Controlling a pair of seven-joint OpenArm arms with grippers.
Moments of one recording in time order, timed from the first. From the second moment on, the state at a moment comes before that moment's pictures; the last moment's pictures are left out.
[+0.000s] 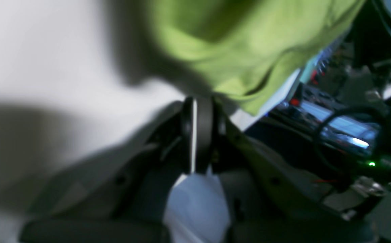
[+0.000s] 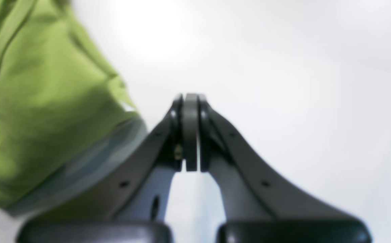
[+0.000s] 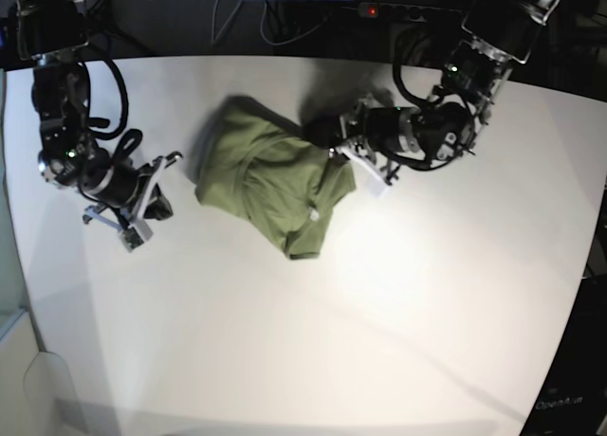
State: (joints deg) left arm -0.8 -17.7 24.7 78.3 -78.0 5.1 54.3; right arm -2.9 24.4 -2.3 89.0 19.9 28.9 -39.0
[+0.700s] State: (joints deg) left arm -13.7 -7.4 23.8 65.1 -66.3 5.0 50.1; right arm -12.6 18.2 -10.8 94.4 19.1 28.8 -36.3
